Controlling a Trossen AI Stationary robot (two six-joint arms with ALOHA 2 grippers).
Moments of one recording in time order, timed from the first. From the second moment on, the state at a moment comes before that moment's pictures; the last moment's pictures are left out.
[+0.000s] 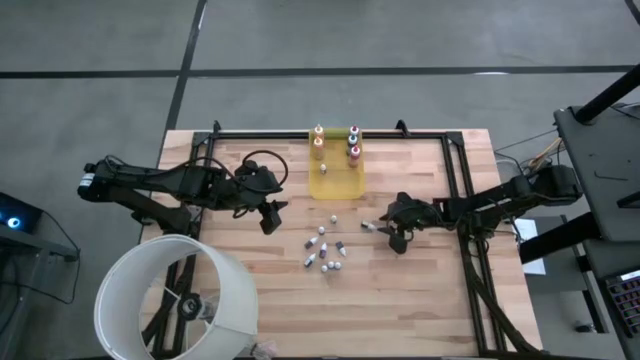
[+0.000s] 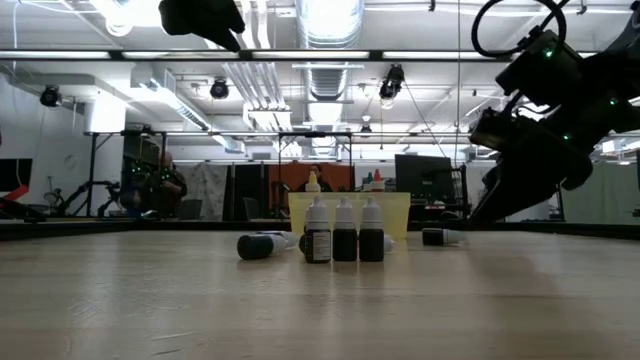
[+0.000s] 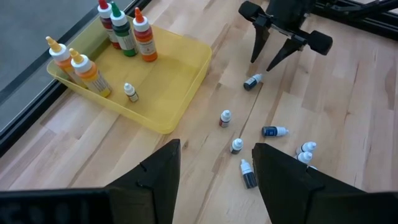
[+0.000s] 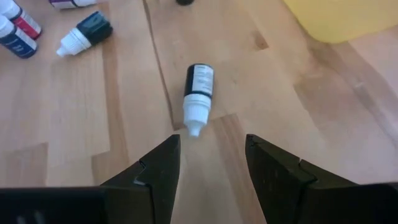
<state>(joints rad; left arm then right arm) -0.13 1.19 1.24 -0.80 -0.39 -0.45 0.00 1.27 0.24 0.28 0.11 0.28</state>
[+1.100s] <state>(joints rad) -0.13 1.19 1.24 -0.80 -0.39 -0.48 0.04 1.54 0.34 0.41 0.16 0.23</state>
